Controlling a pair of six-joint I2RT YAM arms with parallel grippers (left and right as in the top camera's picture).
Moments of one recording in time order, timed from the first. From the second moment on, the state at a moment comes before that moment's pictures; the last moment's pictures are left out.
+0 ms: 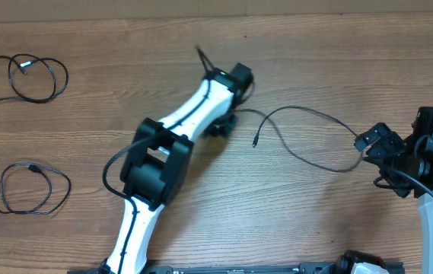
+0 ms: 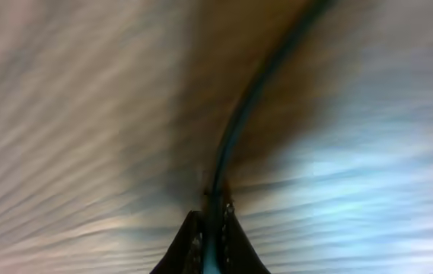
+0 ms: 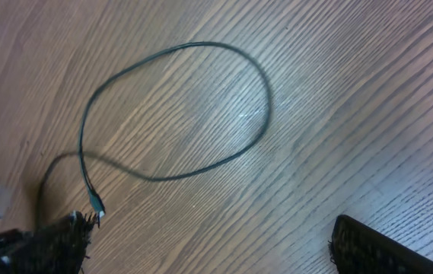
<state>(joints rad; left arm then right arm) -0.53 2.32 1.83 -1.15 -0.23 -0.12 -0.26 1.11 1.08 -1.14 -0.10 0.60</state>
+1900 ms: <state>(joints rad) 0.47 1.78 2.07 -0.19 -0.06 -0.46 -0.23 1.29 1.08 -1.01 -0.25 0.61</state>
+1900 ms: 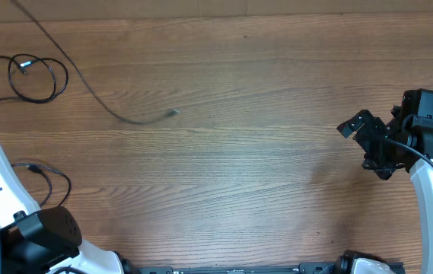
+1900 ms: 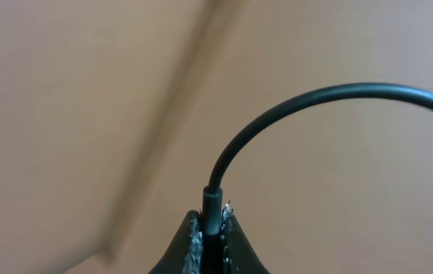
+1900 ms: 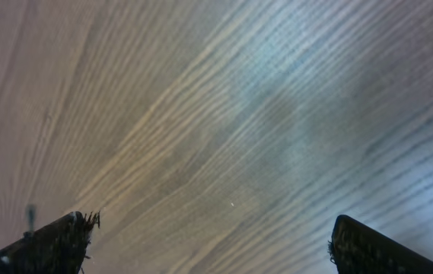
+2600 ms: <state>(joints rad) 0.15 2.14 2.08 -0.95 -0.15 -0.14 -0.23 1.29 1.08 -0.99 -0.25 0.67</state>
